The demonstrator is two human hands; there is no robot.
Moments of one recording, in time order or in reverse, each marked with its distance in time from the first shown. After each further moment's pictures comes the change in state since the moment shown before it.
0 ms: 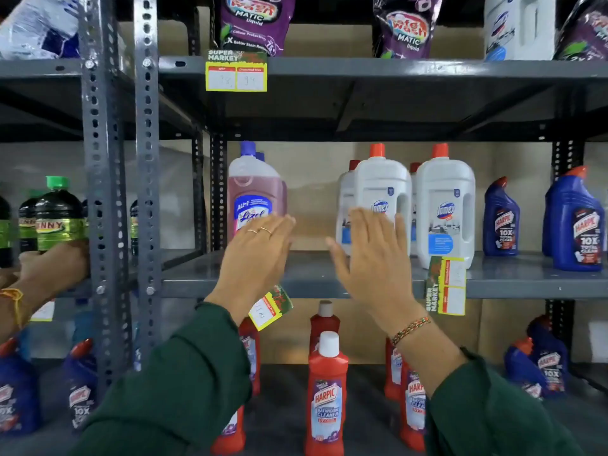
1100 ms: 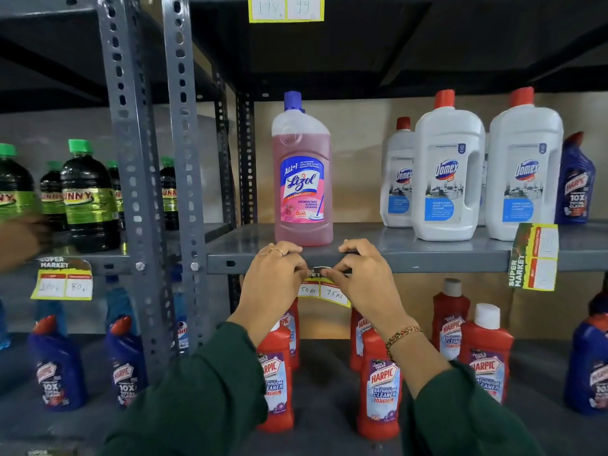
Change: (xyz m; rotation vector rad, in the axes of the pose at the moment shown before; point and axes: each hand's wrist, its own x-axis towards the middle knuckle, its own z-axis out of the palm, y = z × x) left_hand -0.070 -0.050 0.056 -0.465 -0.108 -0.222; right_hand -0.042 -0.073 0.106 0.498 -0.340 0.172
